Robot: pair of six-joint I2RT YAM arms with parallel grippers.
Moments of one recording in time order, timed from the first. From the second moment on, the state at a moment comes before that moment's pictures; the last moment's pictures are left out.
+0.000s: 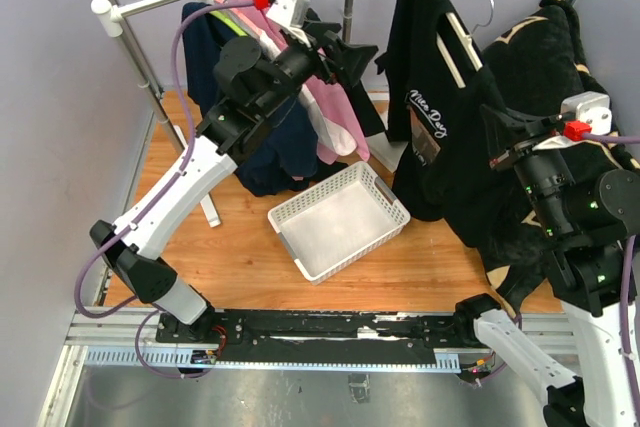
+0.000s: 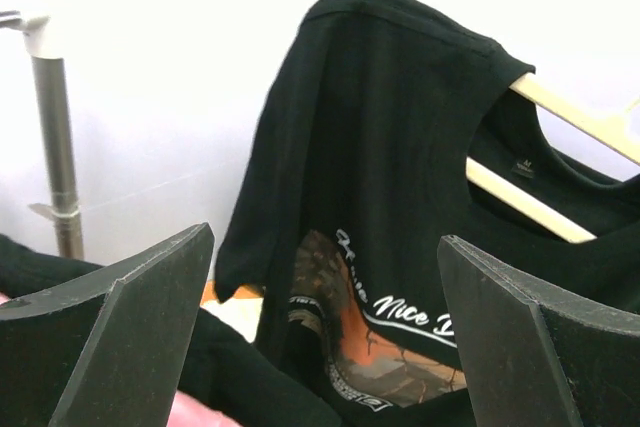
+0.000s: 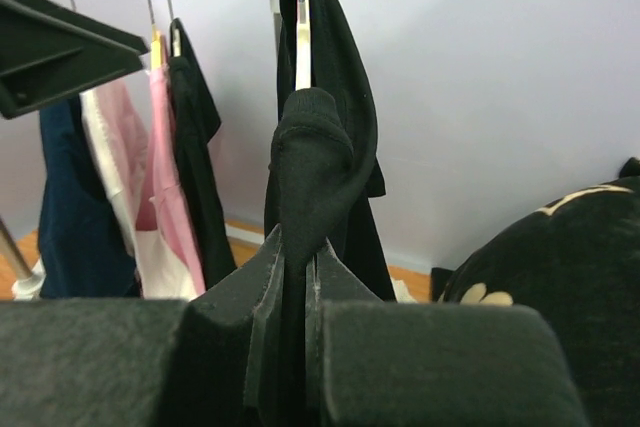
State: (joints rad) left arm -0.67 1.54 1.80 0.06 0.12 -0.23; right arm 0.34 0.73 1.35 -0.32 -0.02 -0.04
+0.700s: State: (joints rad) left arm -0.84 1.65 1.68 0.28 -0.03 -0.05; right arm 0.34 0.65 1.20 -0.33 -0.15 0.07
